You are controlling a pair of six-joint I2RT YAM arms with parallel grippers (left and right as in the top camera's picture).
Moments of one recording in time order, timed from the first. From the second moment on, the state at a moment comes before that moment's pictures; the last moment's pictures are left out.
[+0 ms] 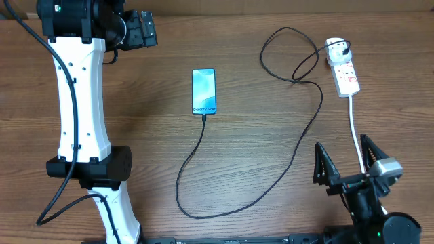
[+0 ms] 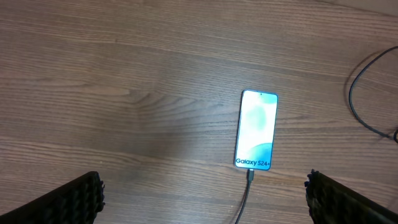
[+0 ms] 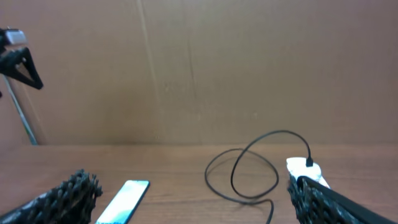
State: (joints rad) left arm -0.07 2.12 2.71 -1.67 0.01 -0.26; right arm 0.01 0.01 0.42 -0.33 -0.19 0.14
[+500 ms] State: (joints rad) left arm -0.07 2.12 2.71 -1.67 0.01 -0.26; right arm 0.01 0.01 0.22 0.00 -0.18 0.14
